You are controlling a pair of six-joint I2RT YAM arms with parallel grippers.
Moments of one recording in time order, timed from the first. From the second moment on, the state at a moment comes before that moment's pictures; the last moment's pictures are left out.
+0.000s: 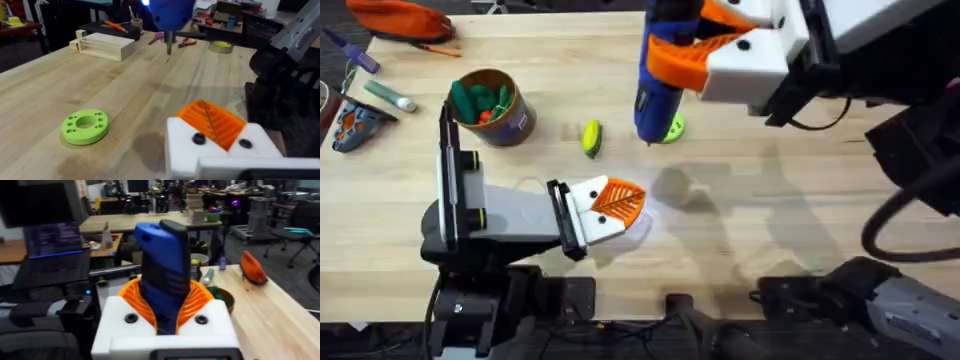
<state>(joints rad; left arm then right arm) -0.01 0.01 0.01 -0.13 1.20 0.05 0.48 1.05 0.76 0.52 -0.96 0.19</state>
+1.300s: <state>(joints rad) -0.01 0.01 0.01 -0.13 1.20 0.05 0.70 1.22 0.86 0.63 -1.09 0.18</state>
